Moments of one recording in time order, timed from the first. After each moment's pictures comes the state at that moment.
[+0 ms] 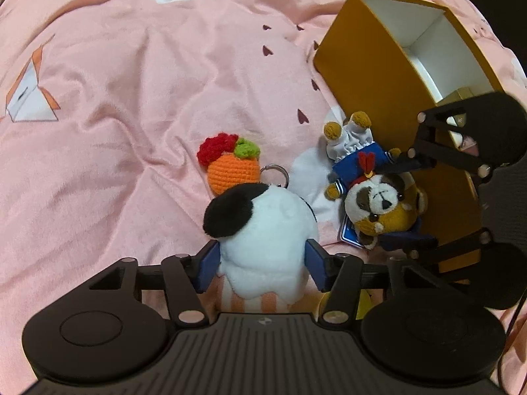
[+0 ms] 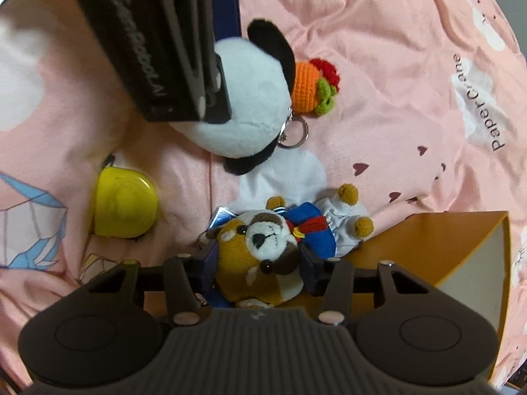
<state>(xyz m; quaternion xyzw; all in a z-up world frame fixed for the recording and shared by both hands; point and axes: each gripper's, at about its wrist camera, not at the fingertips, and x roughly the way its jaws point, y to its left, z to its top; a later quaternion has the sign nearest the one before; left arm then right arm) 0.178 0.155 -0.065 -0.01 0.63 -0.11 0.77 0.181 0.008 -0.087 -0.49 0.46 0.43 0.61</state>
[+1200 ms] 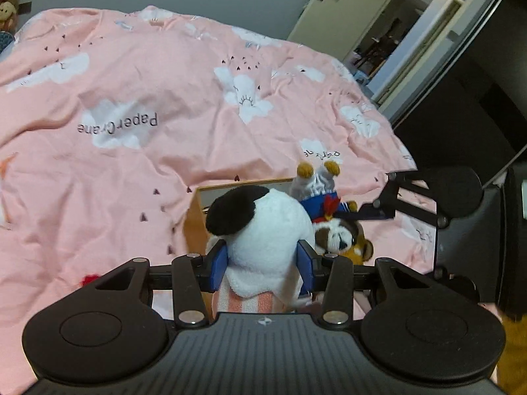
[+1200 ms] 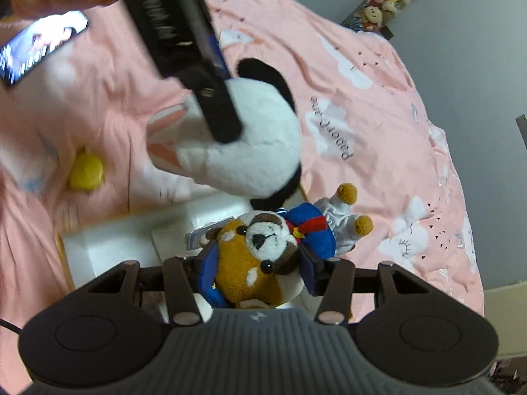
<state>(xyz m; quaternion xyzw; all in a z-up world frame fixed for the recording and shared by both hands) 0.204 0.061 0.064 -0.16 0.45 -0.14 0.87 0.219 -0.133 0.055 -0.50 0.32 0.40 0.69</state>
